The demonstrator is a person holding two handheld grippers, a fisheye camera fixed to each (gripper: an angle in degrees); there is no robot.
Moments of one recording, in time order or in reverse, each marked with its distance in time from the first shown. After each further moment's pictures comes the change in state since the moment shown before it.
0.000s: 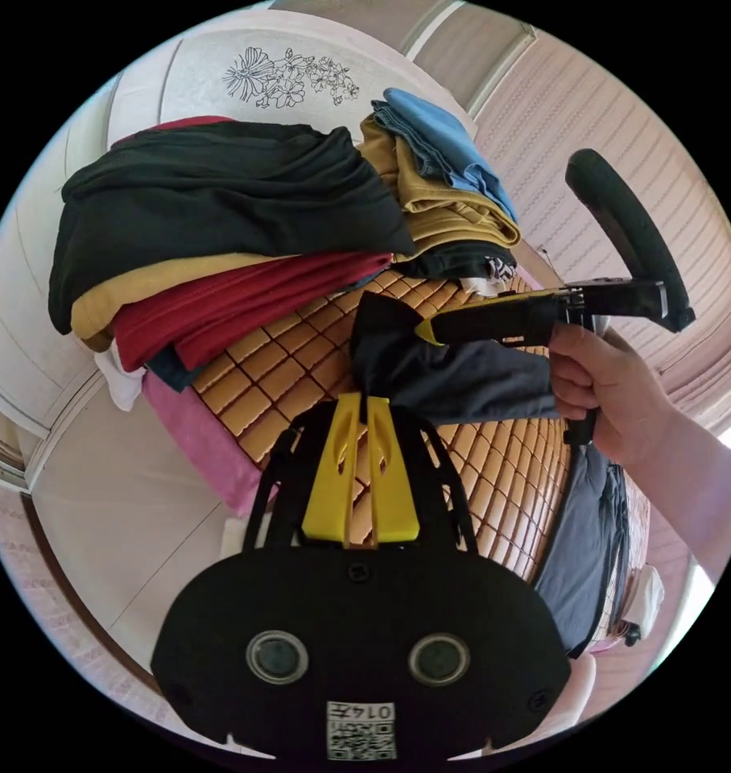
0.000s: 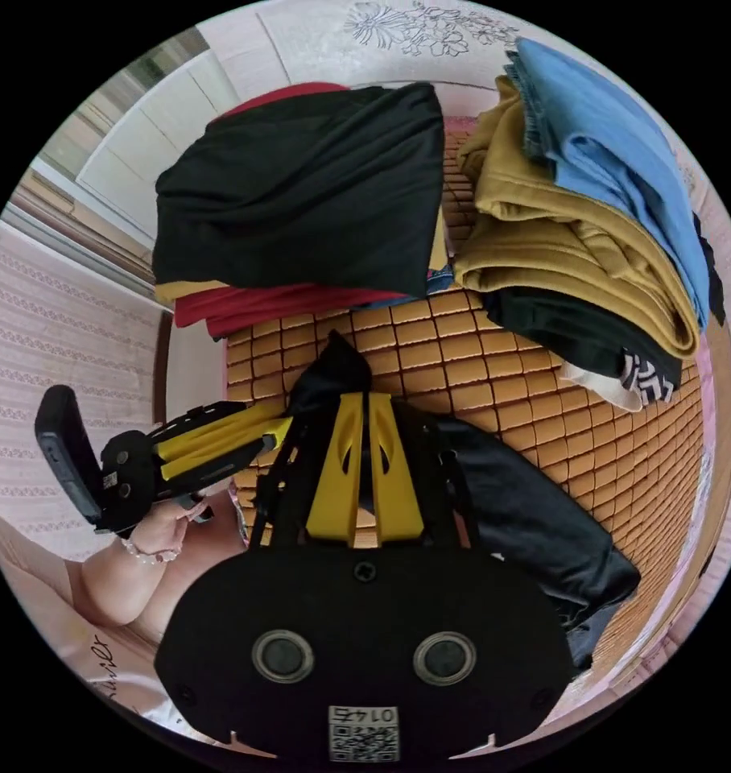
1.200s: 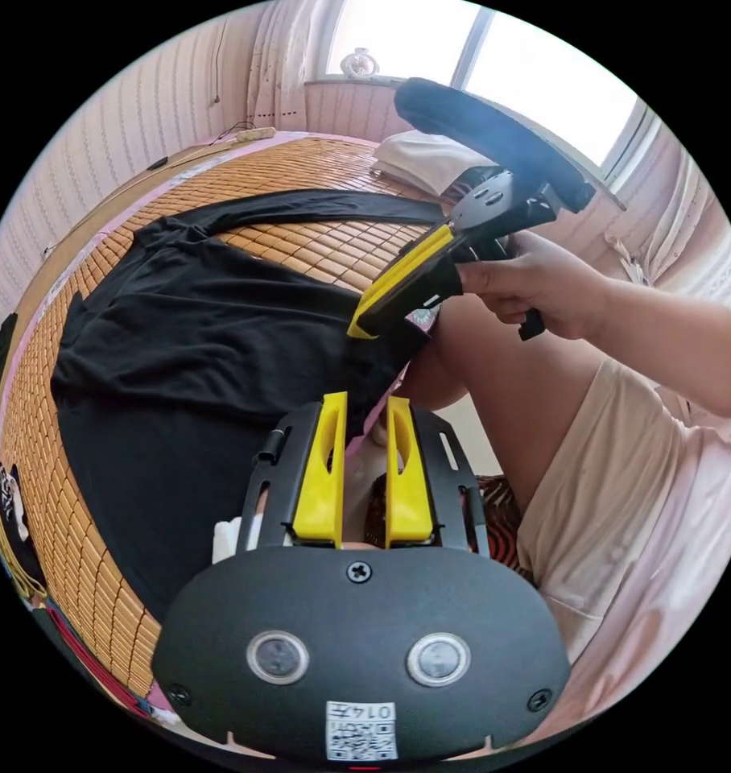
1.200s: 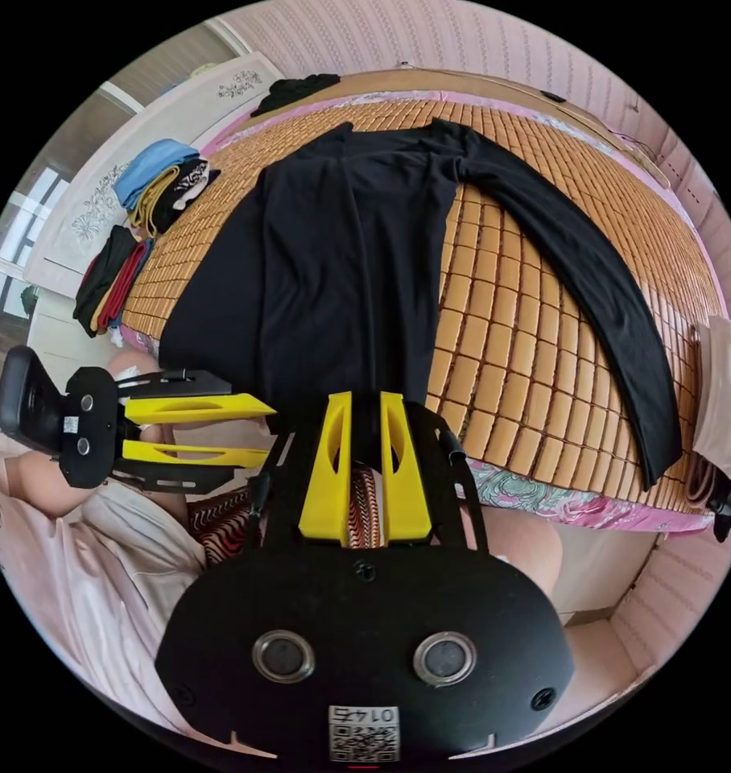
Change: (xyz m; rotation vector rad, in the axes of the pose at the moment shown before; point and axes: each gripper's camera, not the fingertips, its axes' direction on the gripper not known) left arm 0.529 0.375 0.016 -0.432 0.506 1.489; right arm 0.067 0.643 -0.080 0.211 0.072 1.027
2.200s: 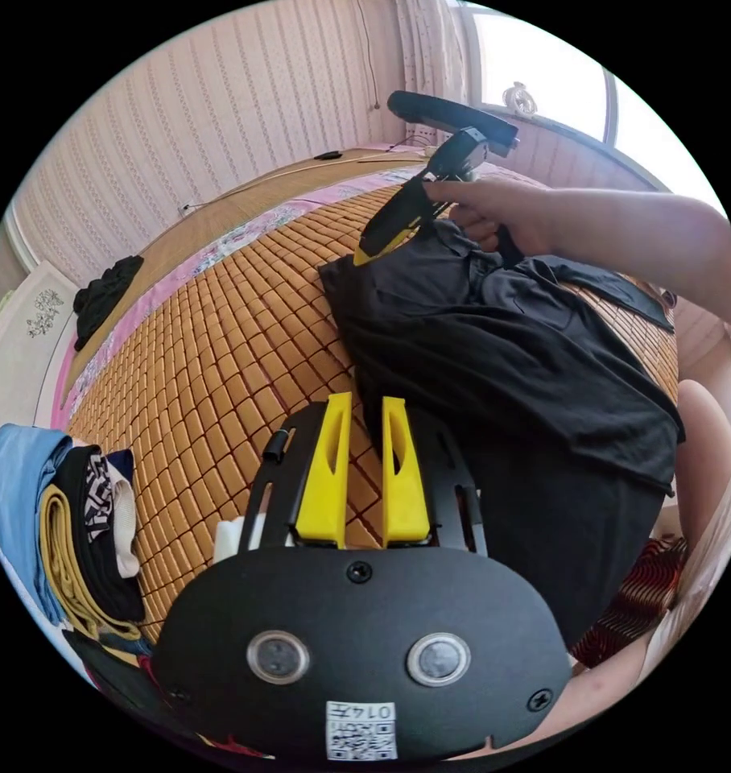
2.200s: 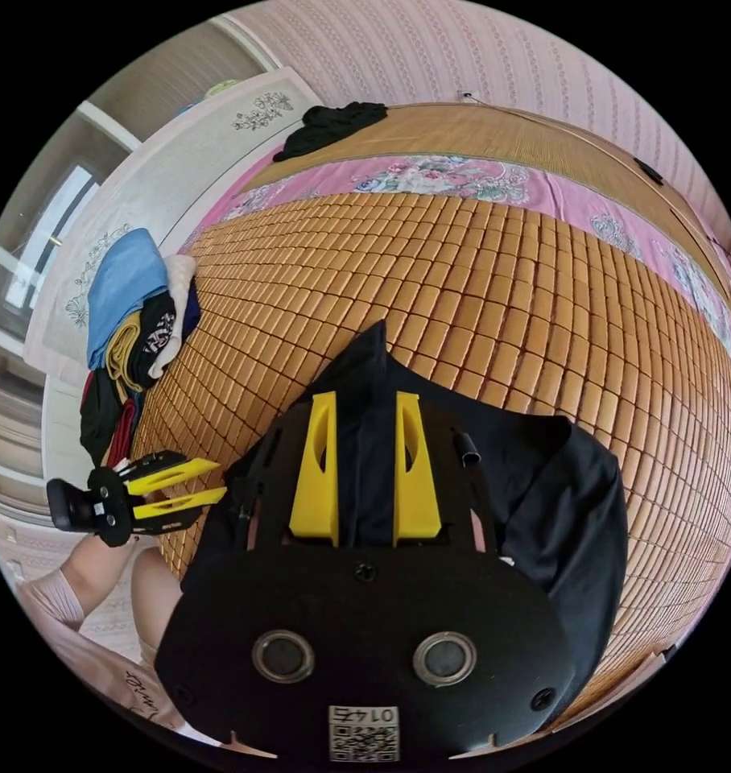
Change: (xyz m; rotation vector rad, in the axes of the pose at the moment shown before) left arm -0.362 0.015 -0.004 0.070 -0.361 -0.232; right arm 0.019 -0.382 0.033 0.097 -0.122 -0.128
